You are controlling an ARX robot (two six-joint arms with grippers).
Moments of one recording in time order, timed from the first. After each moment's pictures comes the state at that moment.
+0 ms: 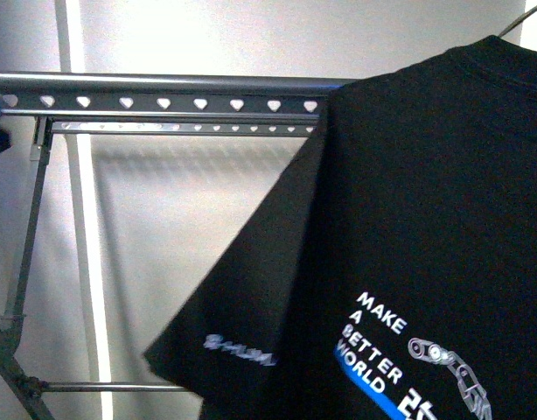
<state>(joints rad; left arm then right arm) -0.15 1.04 0.68 0.37 -0.14 -0.04 -0.46 1.23 1.22 -1.10 -0.94 -0.68</state>
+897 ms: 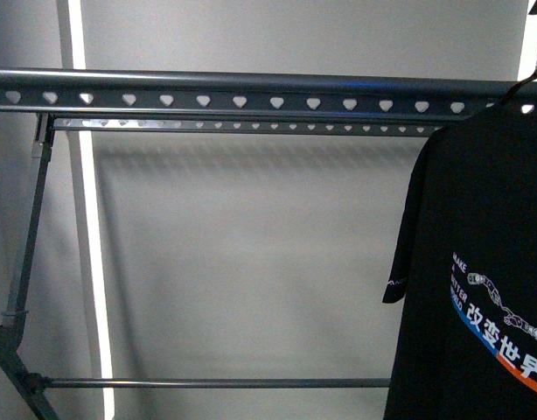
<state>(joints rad) 0.00 0.57 0.10 0.47 0.00 0.00 -0.20 1.60 1.52 -0.60 -0.50 0.25</state>
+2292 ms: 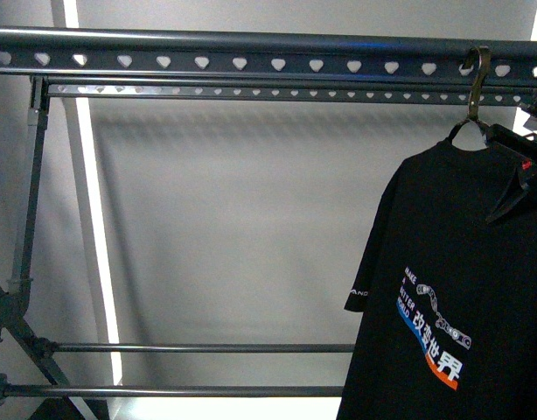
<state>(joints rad) 0.00 0.01 0.02 0.00 0.00 0.00 -0.09 1.90 1.69 -0.58 -0.36 0.28</state>
